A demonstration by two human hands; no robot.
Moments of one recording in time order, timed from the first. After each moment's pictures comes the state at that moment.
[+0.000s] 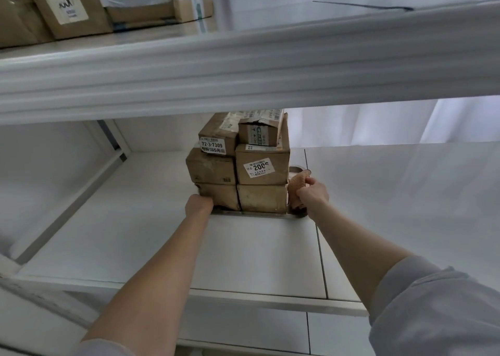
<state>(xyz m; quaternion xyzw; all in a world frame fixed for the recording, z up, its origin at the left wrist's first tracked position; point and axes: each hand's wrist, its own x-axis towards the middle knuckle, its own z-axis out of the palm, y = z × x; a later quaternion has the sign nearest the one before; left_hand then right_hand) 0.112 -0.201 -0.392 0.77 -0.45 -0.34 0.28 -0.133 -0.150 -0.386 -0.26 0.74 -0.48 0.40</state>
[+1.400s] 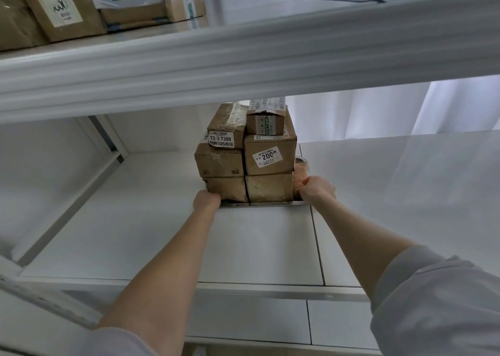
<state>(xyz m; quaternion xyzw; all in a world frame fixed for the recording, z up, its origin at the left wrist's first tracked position) 0.090 -0.188 -0.383 0.76 -0.48 -0.35 0.26 -0.149 -0.142 -0.389 -0.42 0.85 -0.22 0.24</state>
